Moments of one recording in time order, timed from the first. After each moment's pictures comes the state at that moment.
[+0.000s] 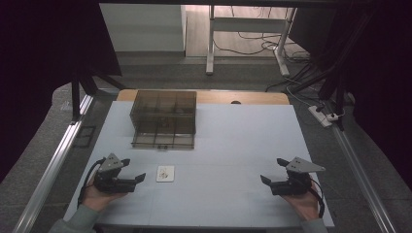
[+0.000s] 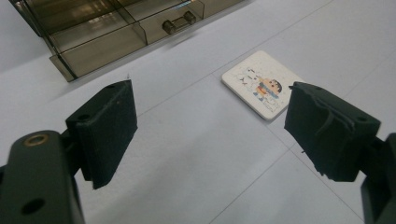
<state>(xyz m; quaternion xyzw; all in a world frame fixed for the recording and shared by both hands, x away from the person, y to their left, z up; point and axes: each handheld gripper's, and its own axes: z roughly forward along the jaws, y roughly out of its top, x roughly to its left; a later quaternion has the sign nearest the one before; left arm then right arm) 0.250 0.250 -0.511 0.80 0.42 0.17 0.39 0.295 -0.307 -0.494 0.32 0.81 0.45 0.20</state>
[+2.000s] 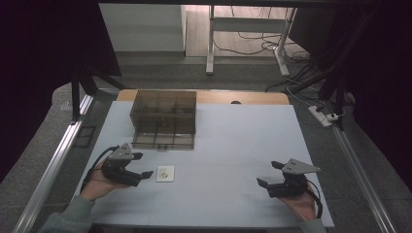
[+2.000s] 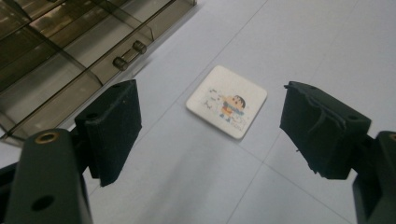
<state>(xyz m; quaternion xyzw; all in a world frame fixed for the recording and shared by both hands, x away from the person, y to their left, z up) 0.282 0.234 -0.484 0.87 0.31 0.11 0.37 0.294 -0.300 -0.499 0.30 0.82 0.45 0.18</state>
